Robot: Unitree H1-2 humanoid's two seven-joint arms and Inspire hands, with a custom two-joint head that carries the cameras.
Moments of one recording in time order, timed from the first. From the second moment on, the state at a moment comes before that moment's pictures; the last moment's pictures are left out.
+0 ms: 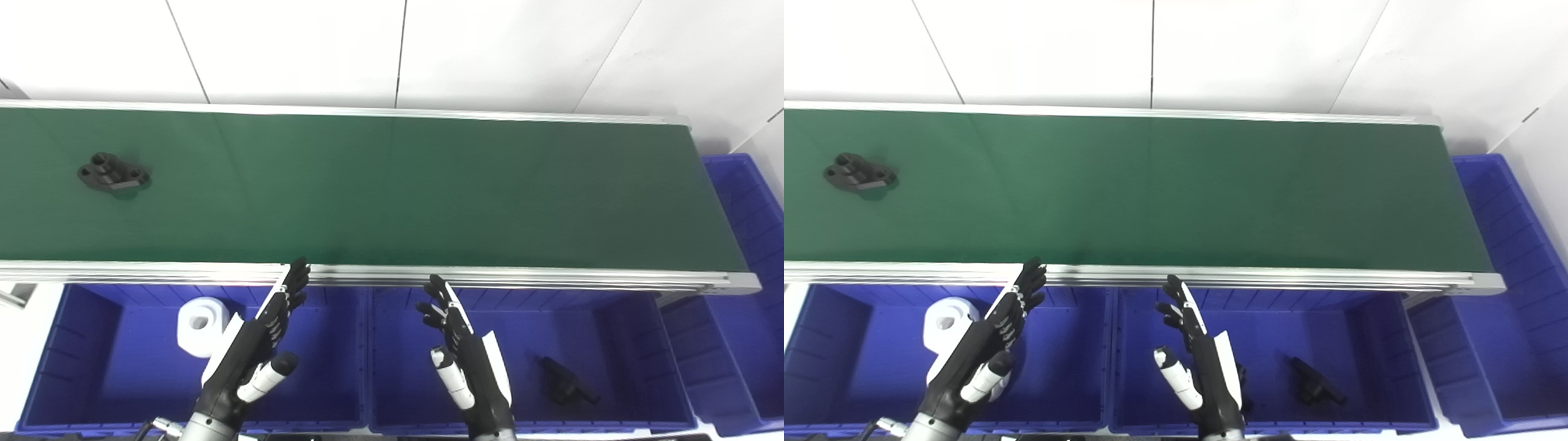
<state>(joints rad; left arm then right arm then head) 0.48 0.17 -0.27 -0.29 0.03 -0.13 -0.29 0.60 0.03 0.38 -0.15 -0.26 -0.29 -0.17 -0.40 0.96</state>
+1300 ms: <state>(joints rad) 0.42 0.04 -0.37 0.08 0.12 -0.39 -0.23 0.53 -0.03 0.32 0.01 -0.12 -0.41 -0.11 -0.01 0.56</state>
